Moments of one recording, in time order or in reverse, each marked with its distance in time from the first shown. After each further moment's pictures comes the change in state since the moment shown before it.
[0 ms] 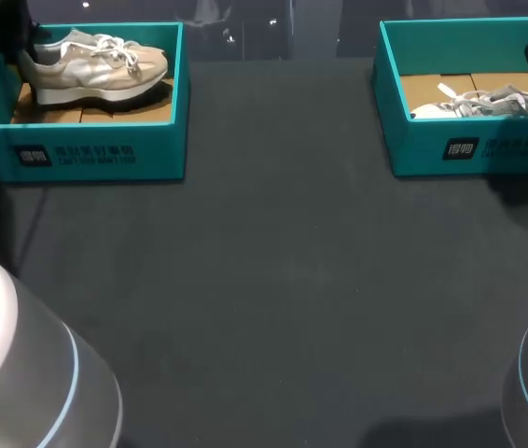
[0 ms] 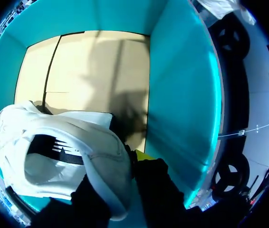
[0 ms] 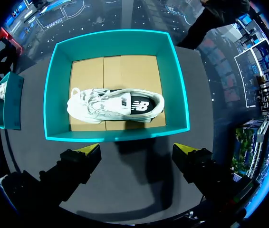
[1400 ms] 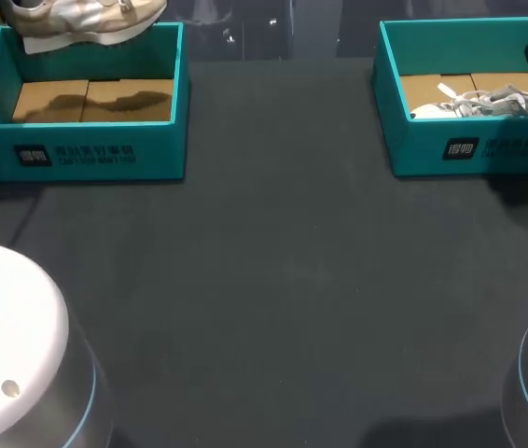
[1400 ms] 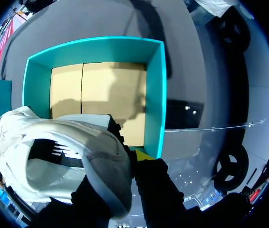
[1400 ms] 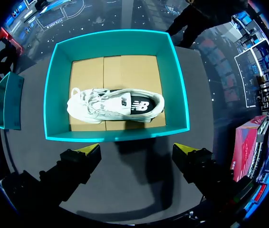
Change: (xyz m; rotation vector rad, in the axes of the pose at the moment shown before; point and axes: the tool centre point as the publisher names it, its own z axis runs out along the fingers) left arm -0.012 -0.038 -0.149 -0.098 -0.050 0.047; right arm 0.000 0.000 0.000 0.000 0.000 0.000
